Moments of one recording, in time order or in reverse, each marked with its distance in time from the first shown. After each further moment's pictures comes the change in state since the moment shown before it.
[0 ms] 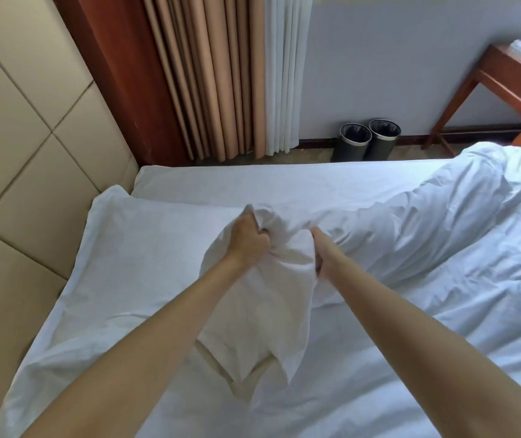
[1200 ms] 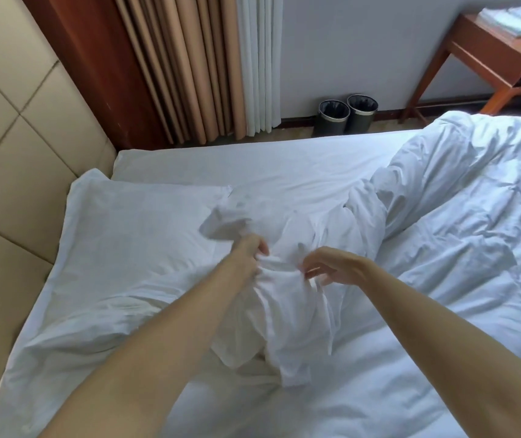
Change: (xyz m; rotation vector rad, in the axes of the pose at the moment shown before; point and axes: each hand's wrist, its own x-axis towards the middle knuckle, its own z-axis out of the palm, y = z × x) left_hand -0.046 -0.025 0.052 -0.397 -0.209 -0.850; right_hand -0.078 0.064 -0.062 -0.358 -0.339 0.053
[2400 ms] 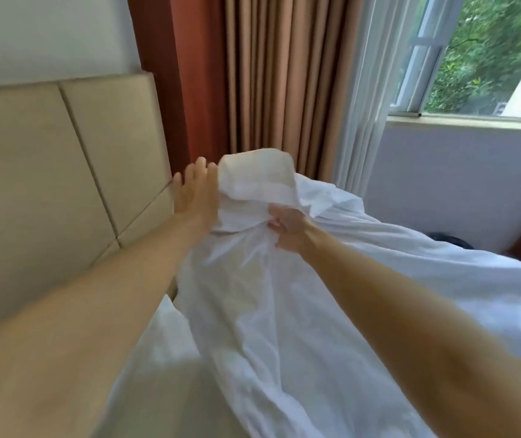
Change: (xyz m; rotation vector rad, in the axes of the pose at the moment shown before) left_hand 0.136 0.346 -0.317 1.064 1.166 1.099; right_hand 0.198 -0.473 0.158 0.441 -0.037 -0.552
